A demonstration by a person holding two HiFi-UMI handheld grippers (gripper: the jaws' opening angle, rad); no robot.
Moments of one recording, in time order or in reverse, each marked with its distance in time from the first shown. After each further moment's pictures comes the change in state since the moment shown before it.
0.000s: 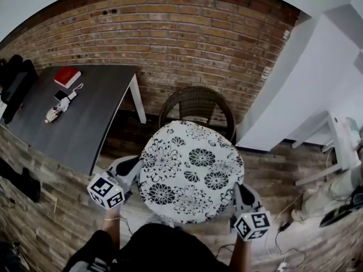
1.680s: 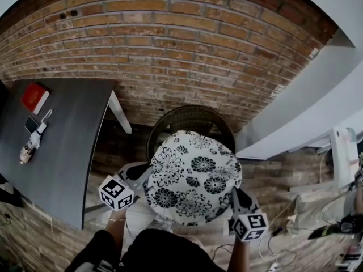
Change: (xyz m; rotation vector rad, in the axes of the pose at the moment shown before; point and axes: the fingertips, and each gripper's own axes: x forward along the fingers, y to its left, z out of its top) left arm 0.250 0.192 -0.046 -0.117 0.162 -0.157; right arm 0.264 -0.094 0.030 0.004 0.244 -0.114
